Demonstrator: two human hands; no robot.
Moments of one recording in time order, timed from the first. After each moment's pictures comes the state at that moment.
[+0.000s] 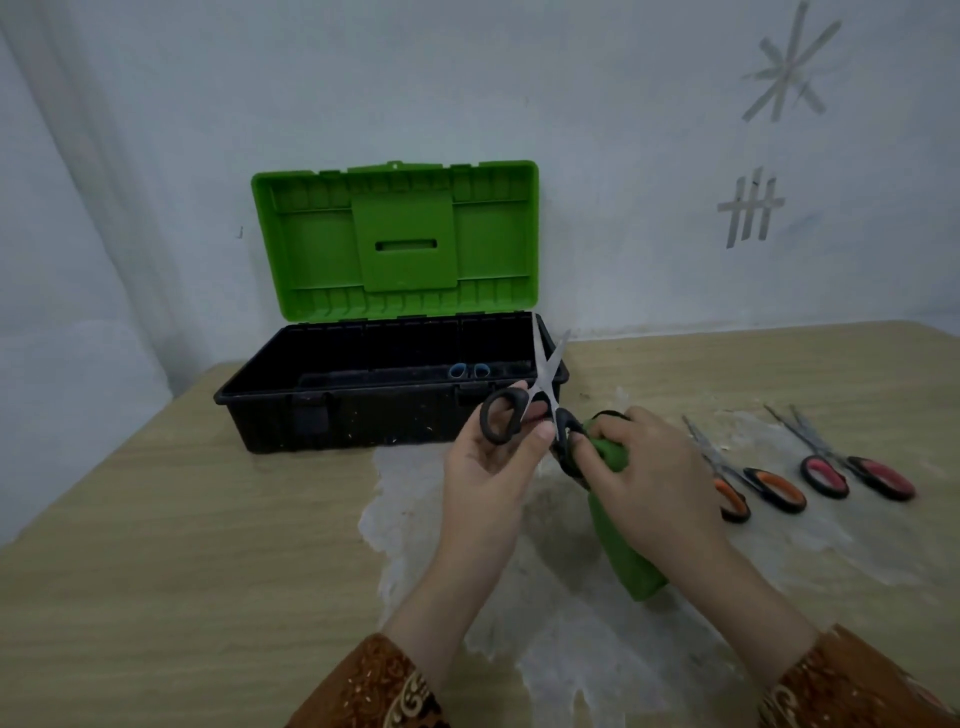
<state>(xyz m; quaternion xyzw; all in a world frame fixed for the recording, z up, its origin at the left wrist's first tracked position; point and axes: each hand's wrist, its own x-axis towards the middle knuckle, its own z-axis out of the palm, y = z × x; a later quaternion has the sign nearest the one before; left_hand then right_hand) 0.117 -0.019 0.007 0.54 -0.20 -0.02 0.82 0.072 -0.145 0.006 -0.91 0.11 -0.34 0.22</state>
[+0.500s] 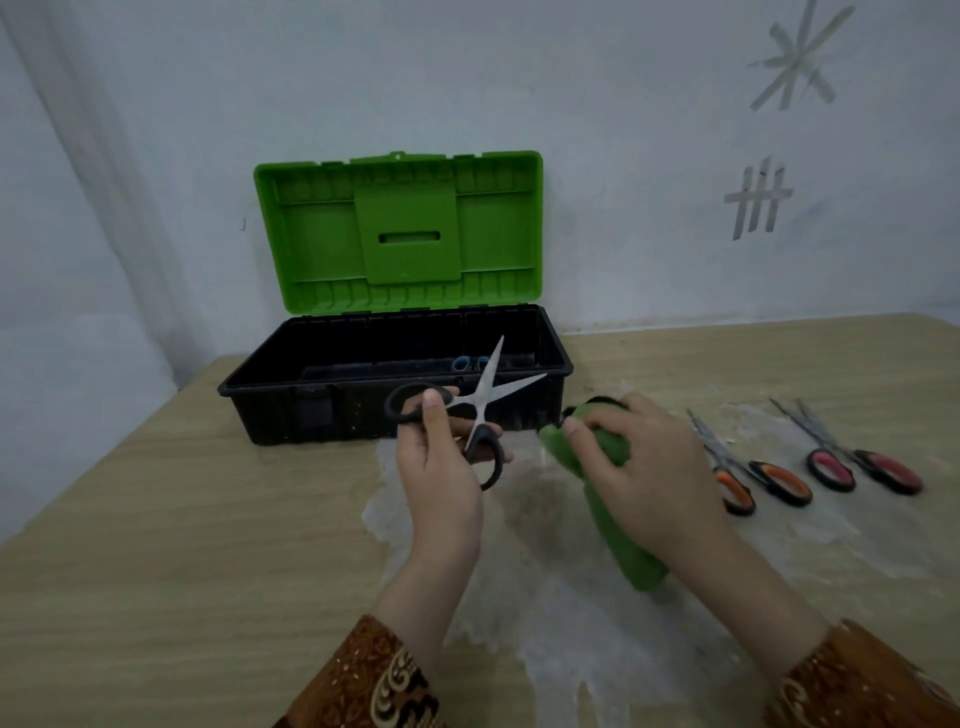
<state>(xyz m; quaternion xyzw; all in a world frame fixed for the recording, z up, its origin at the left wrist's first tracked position) 0.133 -0.008 0.006 0.53 -0.07 0.10 0.84 0.073 -0.143 0.008 -0.89 0.02 -0.40 0.23</state>
